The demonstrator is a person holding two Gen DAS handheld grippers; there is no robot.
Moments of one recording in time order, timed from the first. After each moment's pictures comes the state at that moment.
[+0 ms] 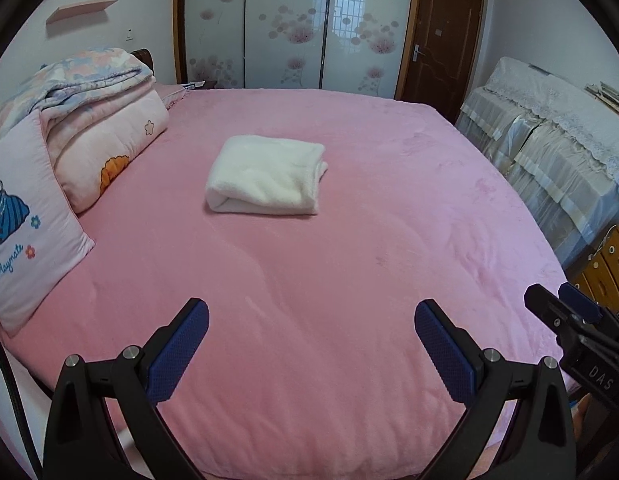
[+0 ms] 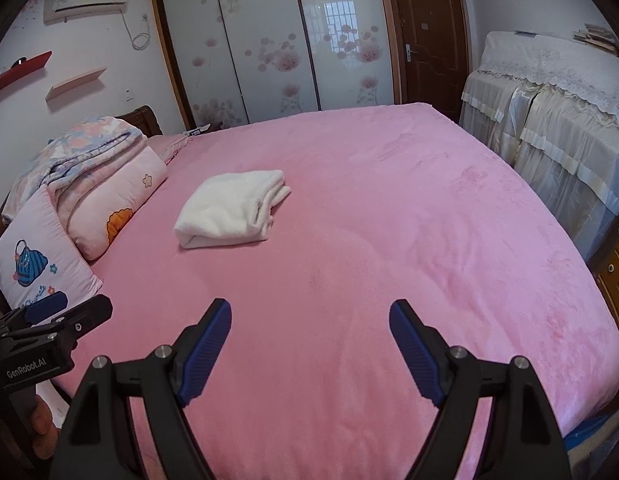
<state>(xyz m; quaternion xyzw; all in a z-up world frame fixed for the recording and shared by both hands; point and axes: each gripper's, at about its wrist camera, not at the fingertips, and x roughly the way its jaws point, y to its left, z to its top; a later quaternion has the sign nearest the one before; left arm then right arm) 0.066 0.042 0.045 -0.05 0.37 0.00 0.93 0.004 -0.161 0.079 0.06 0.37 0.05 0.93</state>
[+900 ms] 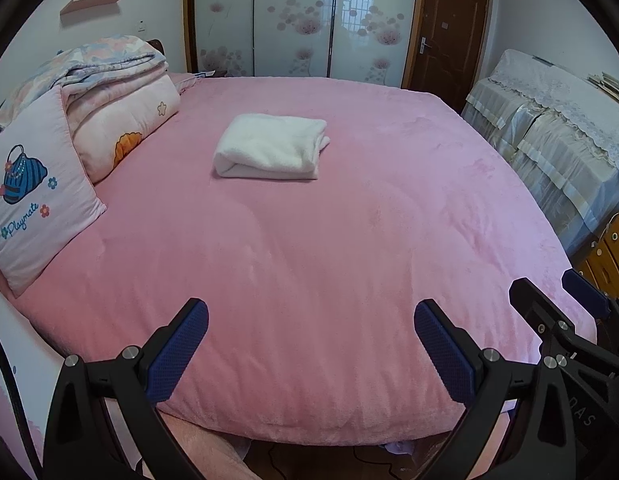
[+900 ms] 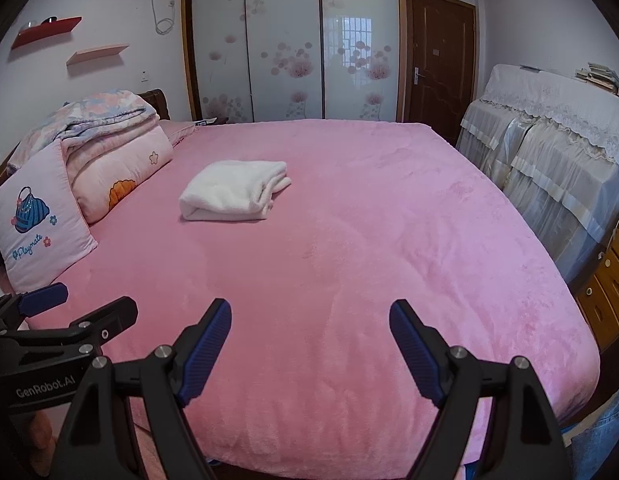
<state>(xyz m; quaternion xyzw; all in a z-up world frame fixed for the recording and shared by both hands) 0.001 0.021 0.016 -0.05 0.38 0.02 0.92 -0.064 -0.141 0.067 0.00 0.35 0.05 0.93</state>
